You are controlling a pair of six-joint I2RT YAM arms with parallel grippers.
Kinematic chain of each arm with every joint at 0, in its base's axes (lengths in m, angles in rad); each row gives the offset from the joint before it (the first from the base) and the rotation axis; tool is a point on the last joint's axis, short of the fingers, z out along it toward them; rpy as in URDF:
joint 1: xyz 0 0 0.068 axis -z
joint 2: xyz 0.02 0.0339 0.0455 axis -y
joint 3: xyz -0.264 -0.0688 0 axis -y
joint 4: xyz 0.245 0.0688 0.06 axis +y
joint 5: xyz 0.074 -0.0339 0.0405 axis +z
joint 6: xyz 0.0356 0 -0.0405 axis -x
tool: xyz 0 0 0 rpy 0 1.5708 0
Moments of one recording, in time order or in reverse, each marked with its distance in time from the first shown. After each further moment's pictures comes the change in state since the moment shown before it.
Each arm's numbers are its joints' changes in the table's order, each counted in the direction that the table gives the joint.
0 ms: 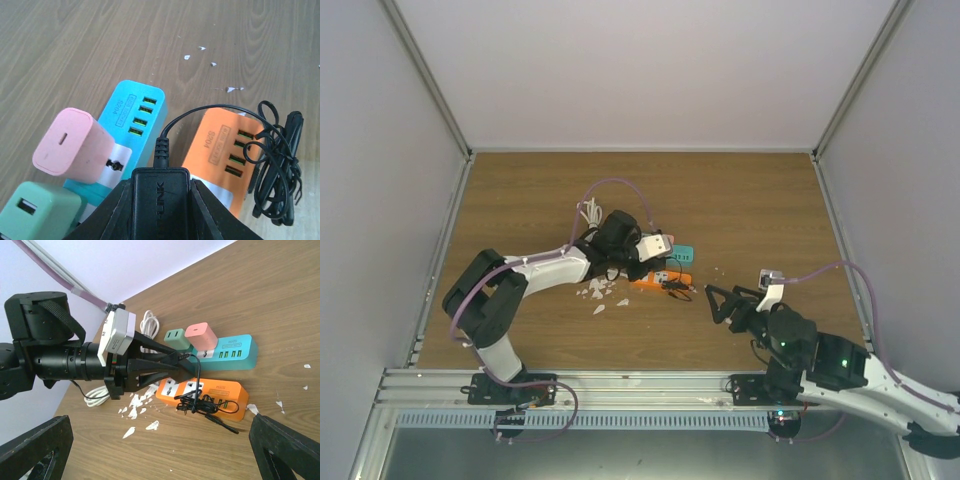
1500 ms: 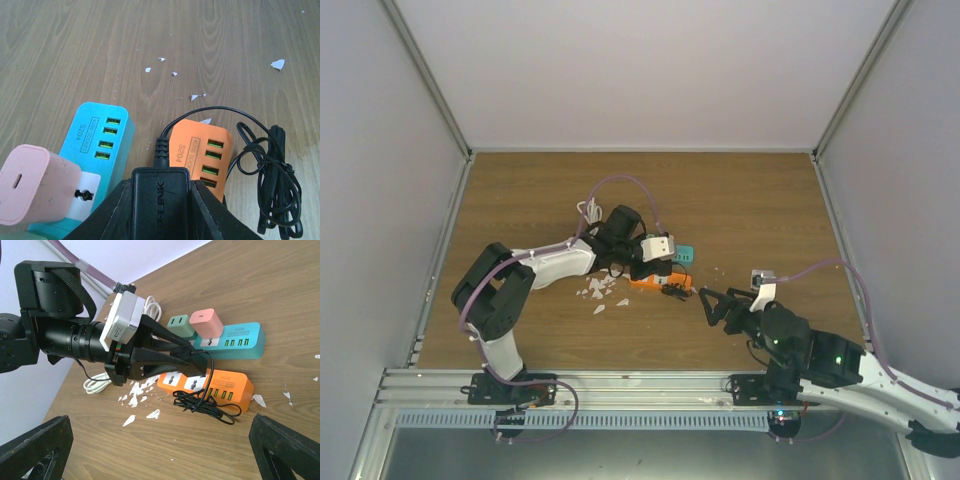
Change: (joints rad) left arm -0.013 -0.066 0.084 0.080 -0.168 -0.122; right arm 0.000 -0.056 0.001 -0.020 0.049 0.003
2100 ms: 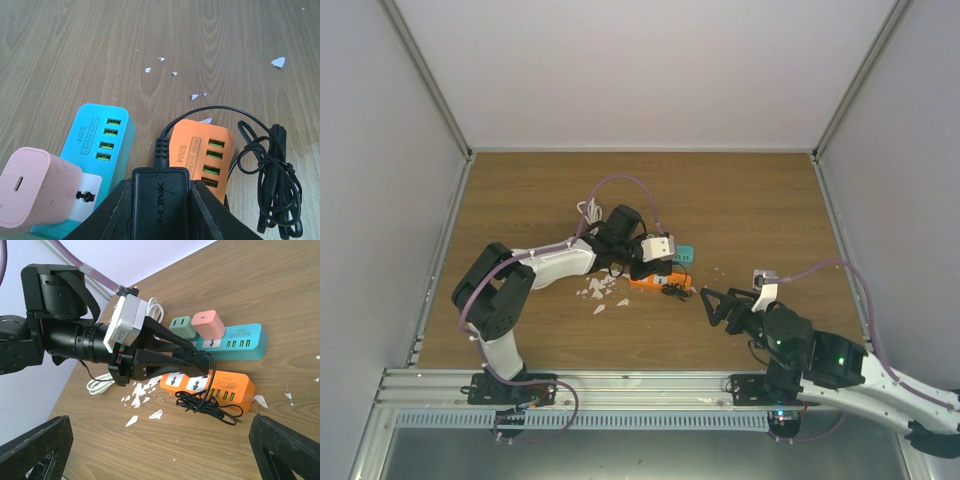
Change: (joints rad) left arm 0.000 -0.009 0.012 0.005 0.000 -0.018; right arm 0.000 0.016 0.006 0.010 0.004 -0.001
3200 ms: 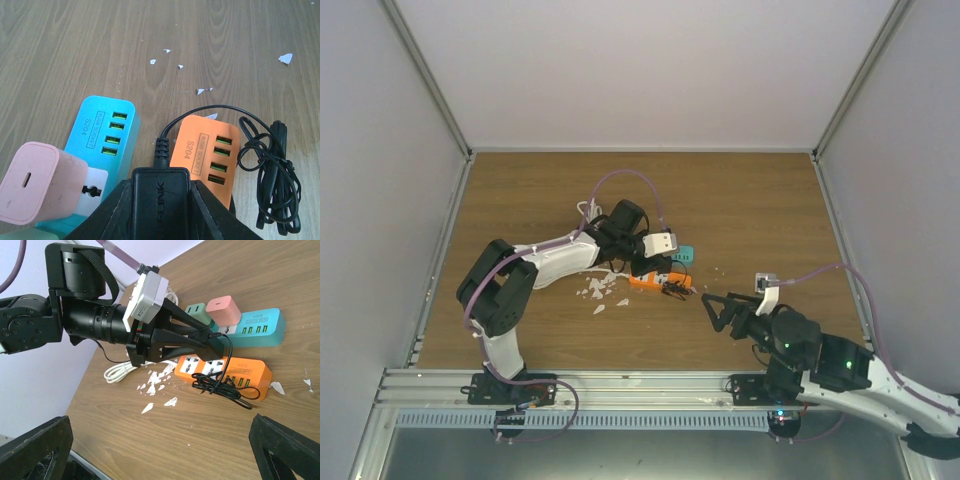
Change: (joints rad) left arm -0.006 -0.034 0.085 0.113 0.016 0.002; right arm 0.000 0.068 -0.001 0.037 0.079 -0.030
